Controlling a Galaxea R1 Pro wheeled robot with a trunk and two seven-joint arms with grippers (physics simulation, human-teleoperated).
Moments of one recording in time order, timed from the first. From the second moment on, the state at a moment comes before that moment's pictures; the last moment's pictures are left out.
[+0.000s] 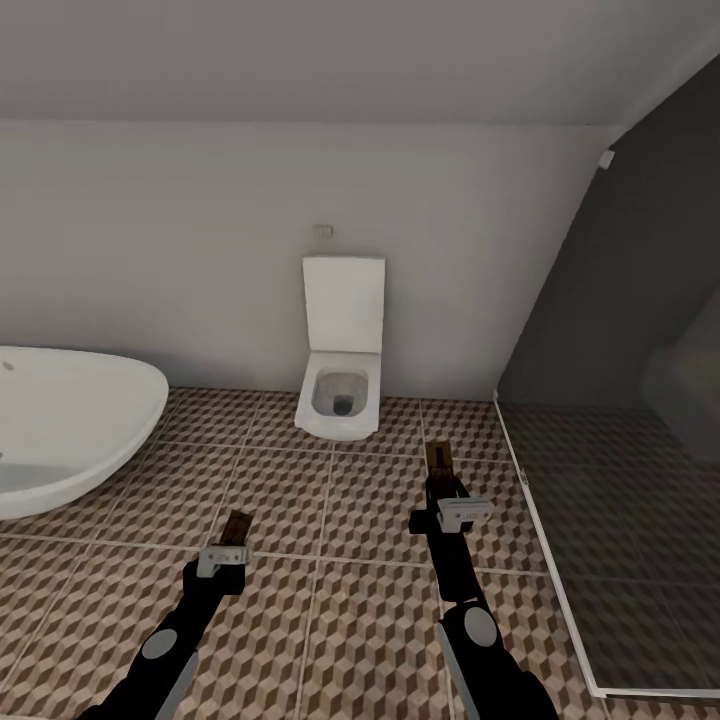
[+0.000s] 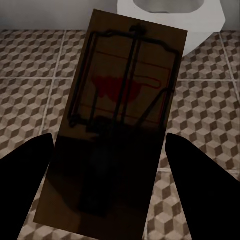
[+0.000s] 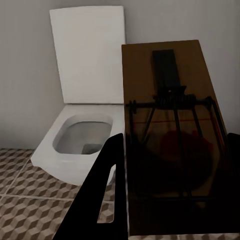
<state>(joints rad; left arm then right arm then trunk) -0.24 0.12 -0.15 -1.08 0.14 -0.02 0.07 -0.27 0.17 0.15 -1.19 0.12 -0.35 -0.14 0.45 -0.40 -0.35</state>
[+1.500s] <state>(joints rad) -0.24 0.12 -0.15 -1.08 0.14 -0.01 0.07 -0.27 0.17 0.14 -1.17 0.12 -0.14 -0.14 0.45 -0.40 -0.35</state>
